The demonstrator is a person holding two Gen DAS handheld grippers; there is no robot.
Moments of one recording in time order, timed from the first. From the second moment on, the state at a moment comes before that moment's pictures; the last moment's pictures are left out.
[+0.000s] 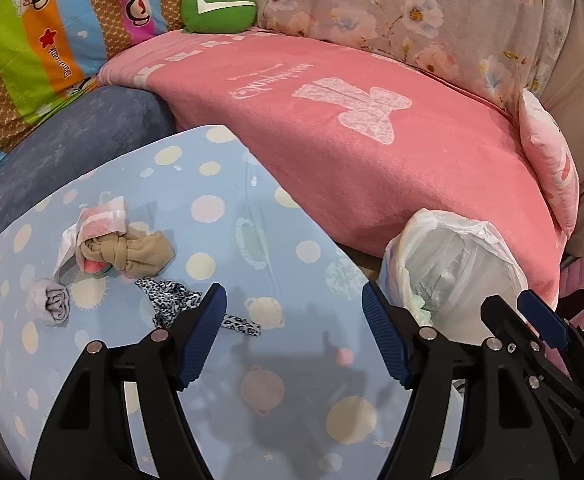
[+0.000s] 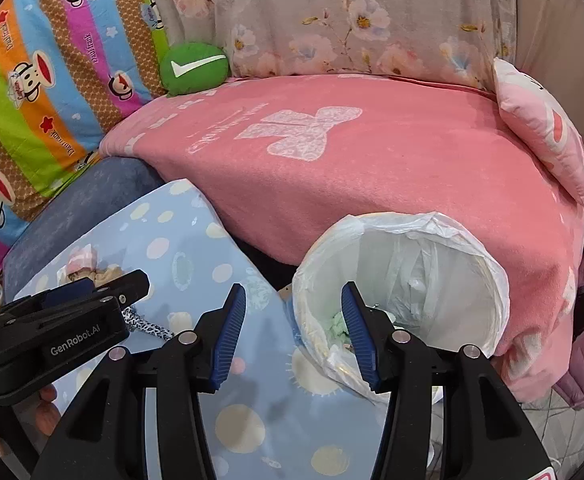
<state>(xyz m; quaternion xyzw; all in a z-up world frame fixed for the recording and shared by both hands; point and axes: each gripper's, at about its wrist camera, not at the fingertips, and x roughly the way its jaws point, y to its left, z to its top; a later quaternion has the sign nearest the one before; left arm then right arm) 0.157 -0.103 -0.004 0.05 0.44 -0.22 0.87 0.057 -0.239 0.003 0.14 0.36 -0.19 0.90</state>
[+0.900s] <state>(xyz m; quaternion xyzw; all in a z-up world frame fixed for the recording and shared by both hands) 0.225 0.112 -0.066 -0.01 0.48 -0.04 0.88 0.140 -0.092 -0.056 0.10 0.44 -0.06 0.89</state>
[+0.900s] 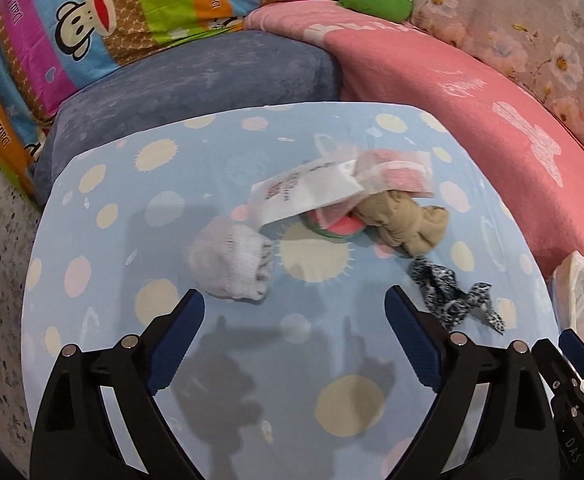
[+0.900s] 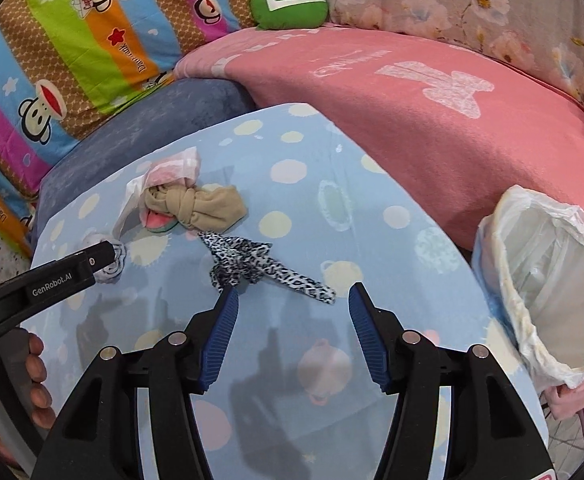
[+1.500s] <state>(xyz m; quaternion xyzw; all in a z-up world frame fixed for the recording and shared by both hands) 0.275 0.163 -0.114 -0.08 0.52 -0.06 0.85 0.210 -0.070 -0.106 0.13 0.48 -0.06 0.86</state>
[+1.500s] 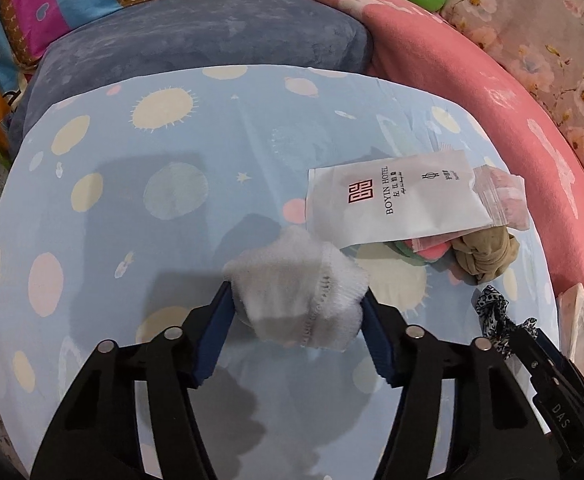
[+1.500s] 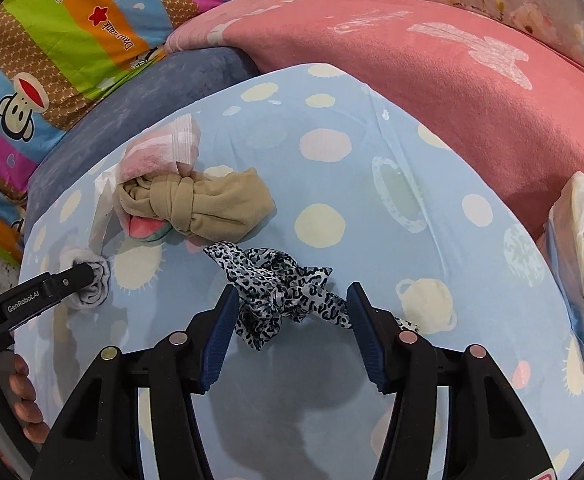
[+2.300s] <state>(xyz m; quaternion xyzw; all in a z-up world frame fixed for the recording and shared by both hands) 0.210 0.103 -0.043 -0.05 0.48 -0.12 0.86 0.156 -0.078 -0.040 0.15 0.43 -0.04 0.89</state>
